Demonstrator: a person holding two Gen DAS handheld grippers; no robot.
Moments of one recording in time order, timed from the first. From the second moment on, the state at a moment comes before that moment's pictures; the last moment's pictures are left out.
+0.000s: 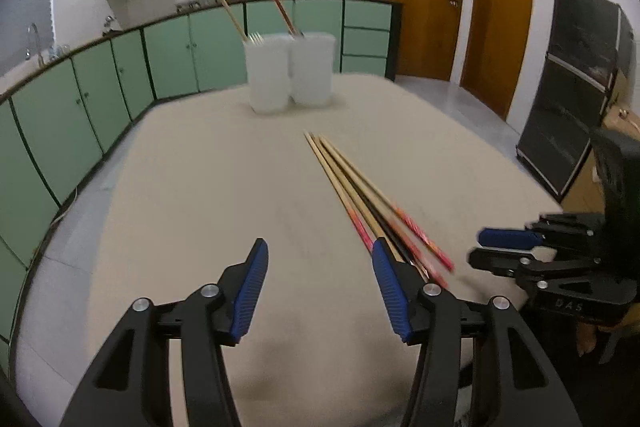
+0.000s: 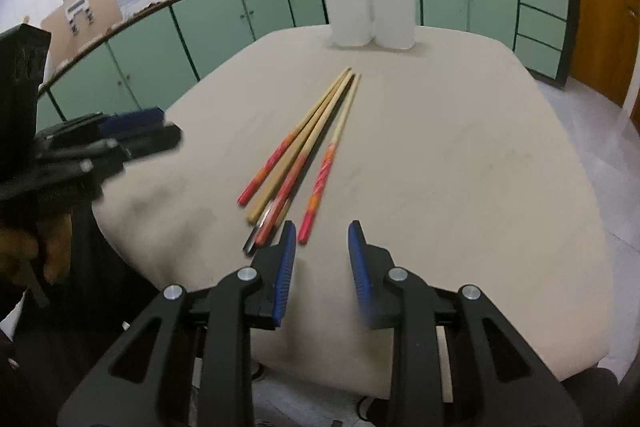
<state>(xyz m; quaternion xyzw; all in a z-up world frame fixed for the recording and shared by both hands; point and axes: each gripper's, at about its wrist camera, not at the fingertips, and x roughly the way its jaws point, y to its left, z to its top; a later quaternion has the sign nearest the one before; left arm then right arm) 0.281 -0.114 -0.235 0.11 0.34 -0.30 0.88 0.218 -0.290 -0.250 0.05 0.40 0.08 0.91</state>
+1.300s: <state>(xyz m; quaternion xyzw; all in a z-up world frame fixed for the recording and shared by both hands) 0.288 -0.145 -0.285 0.08 0.35 -0.22 0.91 0.221 -0.336 -0.268 0.09 0.38 -0.01 0.92</state>
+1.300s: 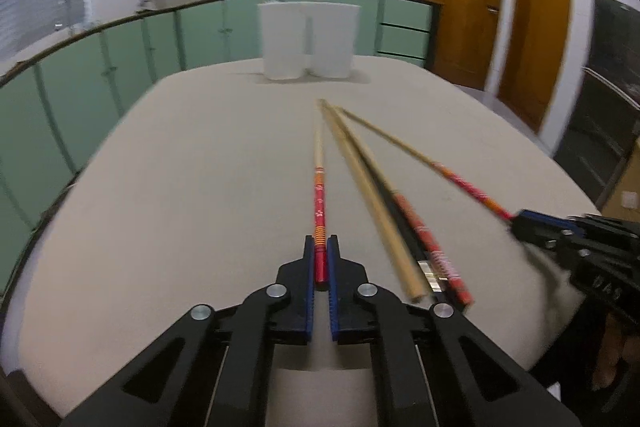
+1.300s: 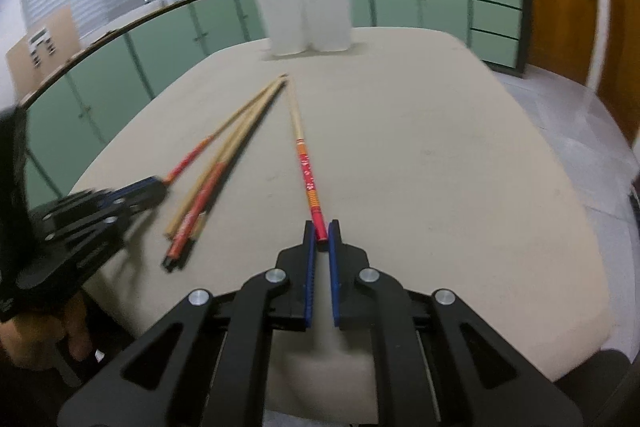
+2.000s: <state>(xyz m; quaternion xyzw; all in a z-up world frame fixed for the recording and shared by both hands) 0.292 -0.122 -0.286 0.07 0.35 -0.19 0.91 0.223 -0.318 -0.271 0.07 0.37 0.01 0.93</state>
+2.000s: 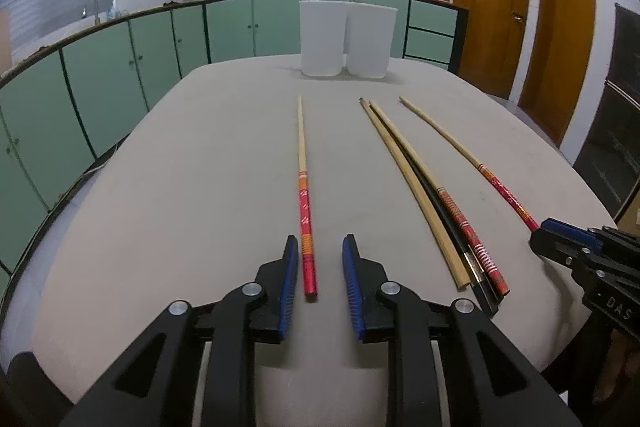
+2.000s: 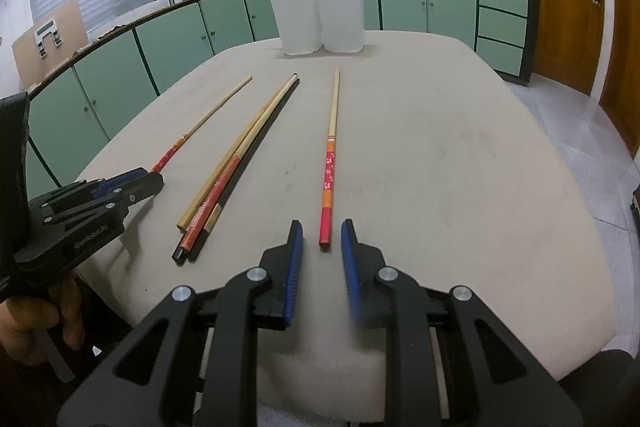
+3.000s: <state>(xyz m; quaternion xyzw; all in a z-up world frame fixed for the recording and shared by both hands) 0.307 -0.123 -0.115 0.07 0.32 -0.24 0.91 0.278 -0.318 -0.086 0.02 0.35 0.11 0.93</state>
